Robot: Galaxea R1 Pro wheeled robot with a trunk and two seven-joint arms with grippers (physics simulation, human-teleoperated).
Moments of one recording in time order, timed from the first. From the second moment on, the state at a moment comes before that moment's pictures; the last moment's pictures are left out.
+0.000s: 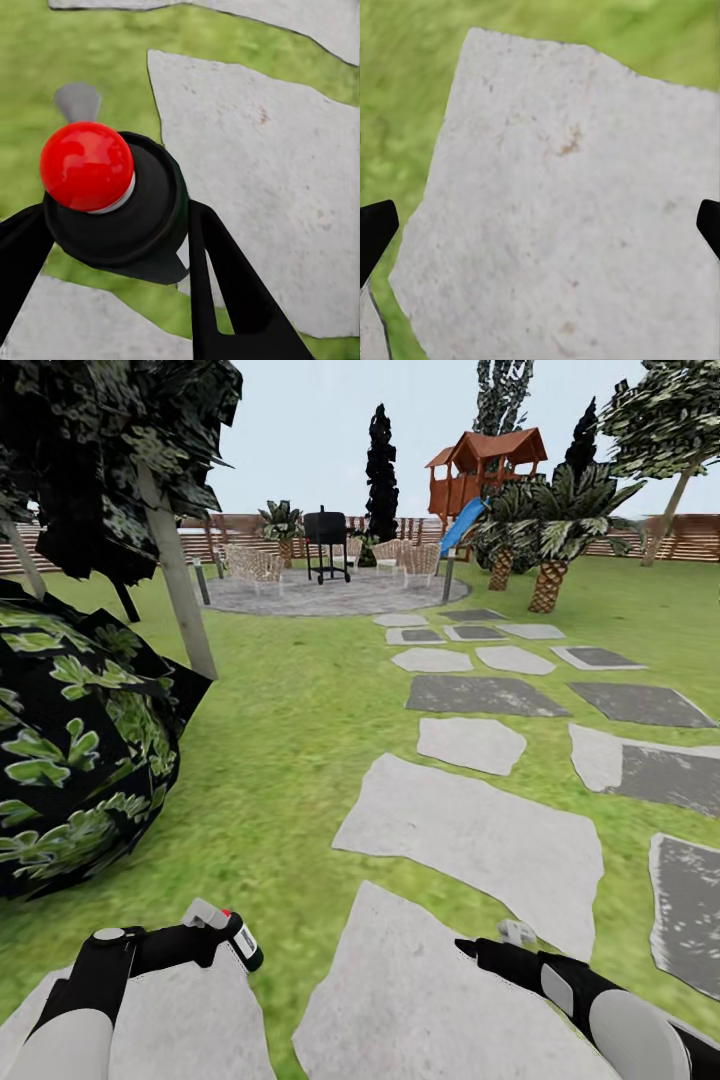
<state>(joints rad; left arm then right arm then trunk) -0.61 0.06 0.75 -0.72 -0.85 0.11 -1.18 -0.75 -0.15 -0.52 -0.04 0.26 0.11 0.52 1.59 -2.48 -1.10</state>
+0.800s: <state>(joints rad) -0.61 0.05 0.75 -0.72 -0.85 0.11 -1.18 -0.75 -0.15 -0.52 -0.04 0.26 0.11 0.52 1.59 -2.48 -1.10</state>
